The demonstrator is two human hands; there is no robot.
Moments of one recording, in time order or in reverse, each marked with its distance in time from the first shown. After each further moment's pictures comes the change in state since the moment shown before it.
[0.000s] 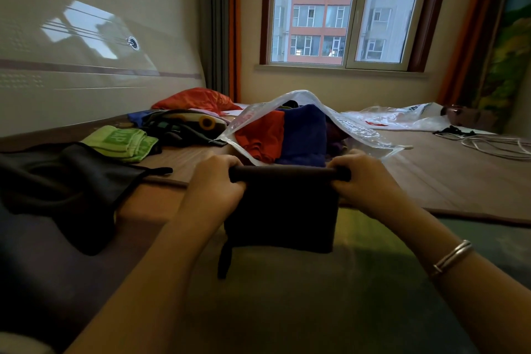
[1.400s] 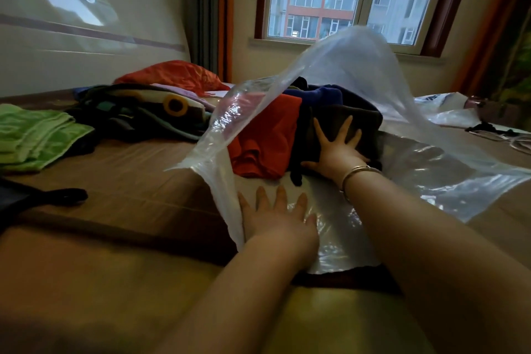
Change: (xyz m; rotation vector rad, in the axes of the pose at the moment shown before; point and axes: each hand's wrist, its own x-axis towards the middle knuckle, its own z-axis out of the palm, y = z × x) left_hand 0.133 -0.013 0.191 0.557 -0.598 0.004; right_hand 0.258 0.128 0.148 -0.428 -0.181 0.398
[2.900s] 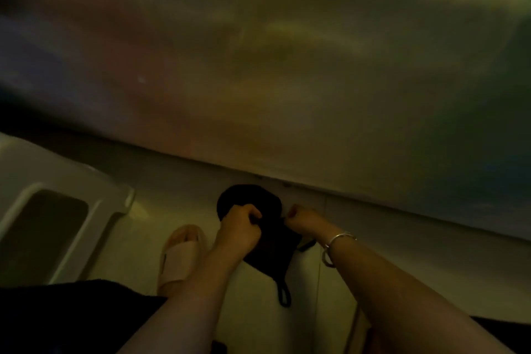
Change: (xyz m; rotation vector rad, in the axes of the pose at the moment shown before) left_hand -0.252 -0.071 0.378 -0.781 -0.334 -0.400; right_hand -0.433 0.025 0.316 0.245 -1.083 0.073
